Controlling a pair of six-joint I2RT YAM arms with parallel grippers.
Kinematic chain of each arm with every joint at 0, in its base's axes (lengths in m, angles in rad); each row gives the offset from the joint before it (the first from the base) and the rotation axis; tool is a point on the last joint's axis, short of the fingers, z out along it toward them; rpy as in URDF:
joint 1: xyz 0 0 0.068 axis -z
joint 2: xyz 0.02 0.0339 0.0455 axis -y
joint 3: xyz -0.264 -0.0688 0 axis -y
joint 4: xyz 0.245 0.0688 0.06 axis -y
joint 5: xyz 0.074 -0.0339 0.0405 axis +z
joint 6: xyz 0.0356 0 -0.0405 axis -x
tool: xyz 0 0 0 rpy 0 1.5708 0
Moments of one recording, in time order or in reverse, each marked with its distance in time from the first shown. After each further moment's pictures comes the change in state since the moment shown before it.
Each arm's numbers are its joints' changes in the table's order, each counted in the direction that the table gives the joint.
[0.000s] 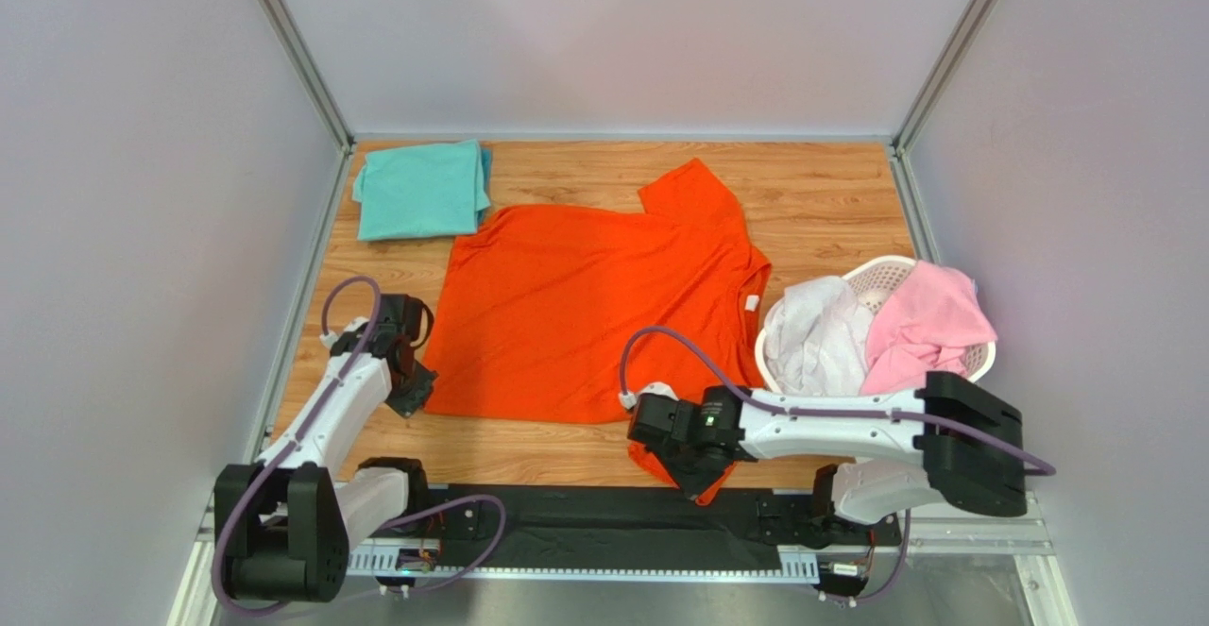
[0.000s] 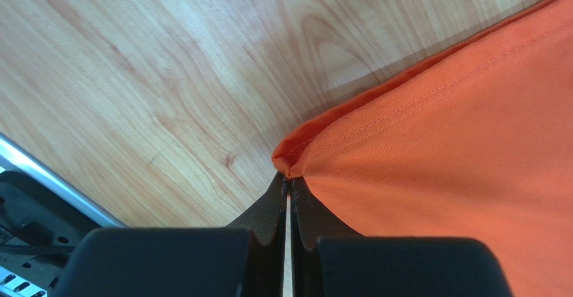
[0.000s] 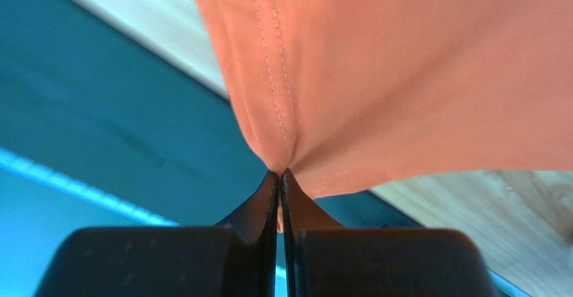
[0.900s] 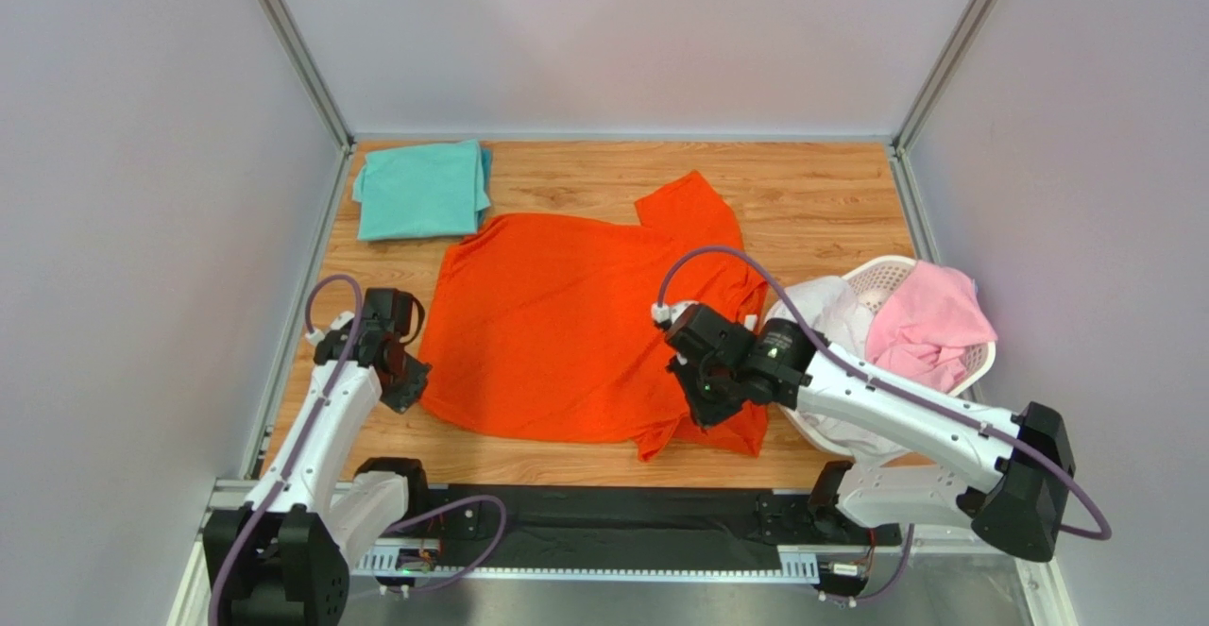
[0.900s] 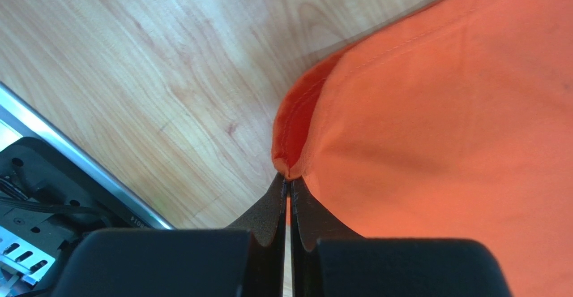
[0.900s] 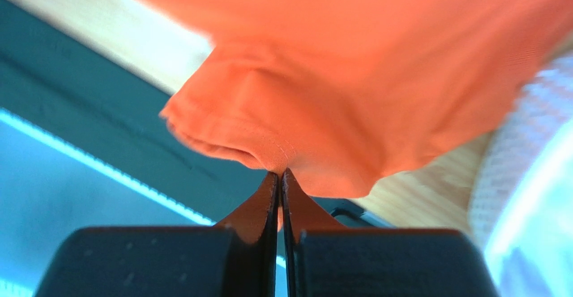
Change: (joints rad) left arm -0.003 0.133 0.069 -0.155 -0.009 0.048; right arm 0.265 0.188 0.214 -0.186 0.001 0.140
